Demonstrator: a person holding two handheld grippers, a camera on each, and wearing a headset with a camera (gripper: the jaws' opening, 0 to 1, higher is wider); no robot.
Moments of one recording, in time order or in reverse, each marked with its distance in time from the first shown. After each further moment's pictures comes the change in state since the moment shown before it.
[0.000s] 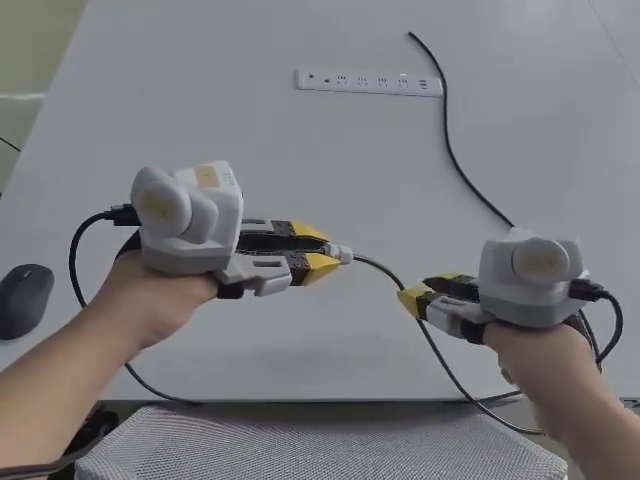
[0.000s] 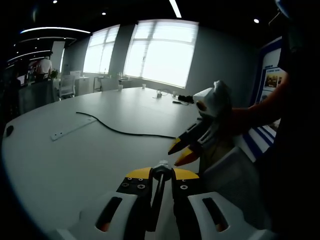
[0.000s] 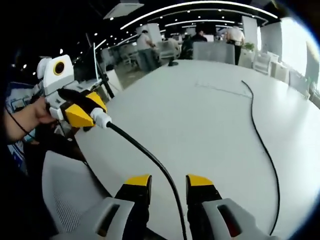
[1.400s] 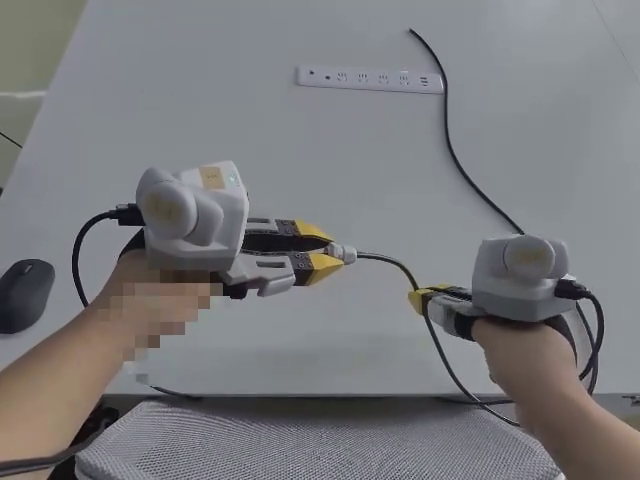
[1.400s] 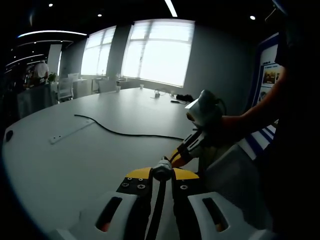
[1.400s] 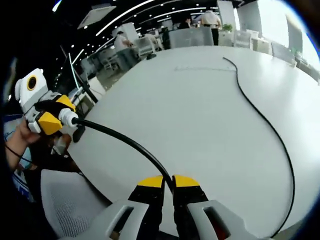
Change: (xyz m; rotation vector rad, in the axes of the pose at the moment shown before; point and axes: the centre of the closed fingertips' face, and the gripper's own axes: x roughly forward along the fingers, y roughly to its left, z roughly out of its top) left arm 0.003 -0.006 0.000 0.029 0.000 -0.008; right arm 0.022 -0.027 -0.051 0.322 0.077 -0.074
